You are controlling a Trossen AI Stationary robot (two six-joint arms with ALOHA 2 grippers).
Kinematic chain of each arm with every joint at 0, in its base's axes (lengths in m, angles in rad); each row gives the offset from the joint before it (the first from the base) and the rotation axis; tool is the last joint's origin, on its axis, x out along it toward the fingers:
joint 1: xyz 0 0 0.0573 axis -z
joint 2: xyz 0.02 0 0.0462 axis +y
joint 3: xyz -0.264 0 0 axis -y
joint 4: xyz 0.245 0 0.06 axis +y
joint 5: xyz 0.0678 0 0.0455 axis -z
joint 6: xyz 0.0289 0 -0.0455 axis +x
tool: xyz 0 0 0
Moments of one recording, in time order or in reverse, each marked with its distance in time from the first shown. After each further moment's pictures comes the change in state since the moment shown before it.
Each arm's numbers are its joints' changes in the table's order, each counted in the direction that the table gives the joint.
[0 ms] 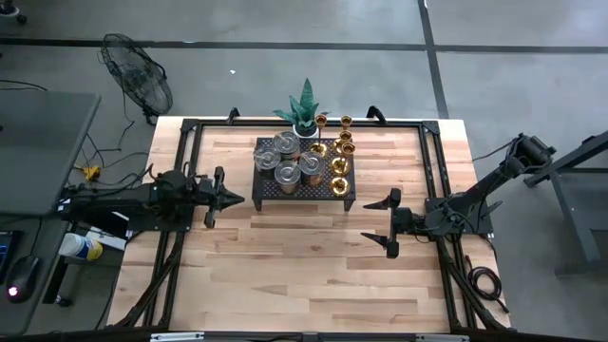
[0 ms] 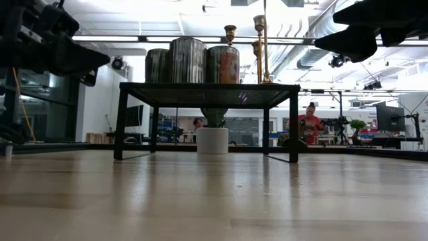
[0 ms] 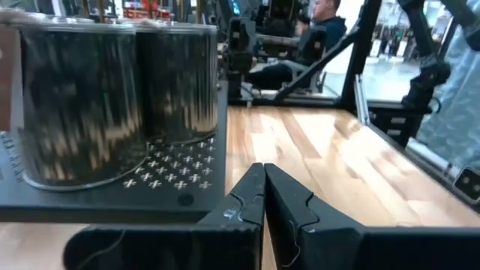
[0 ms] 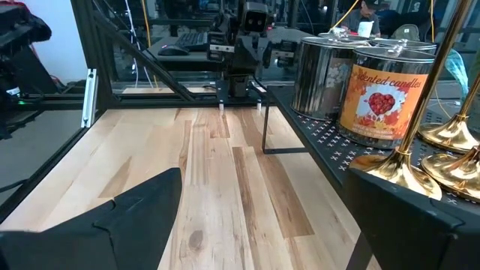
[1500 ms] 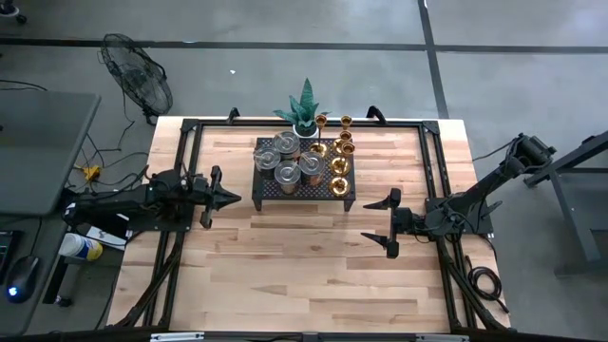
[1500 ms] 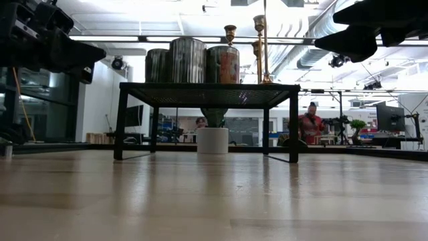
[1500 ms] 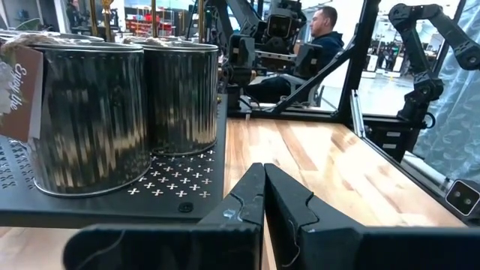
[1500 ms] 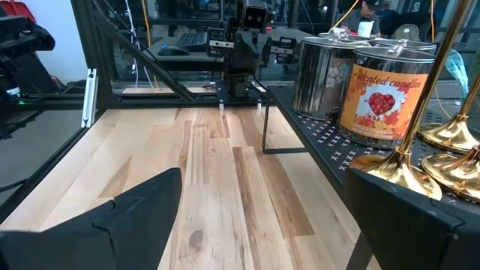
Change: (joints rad) left arm 0.000 -0.135 -0.024 0.090 0.000 -0.026; right arm 0.000 0.000 0.000 0.000 0.000 0.000
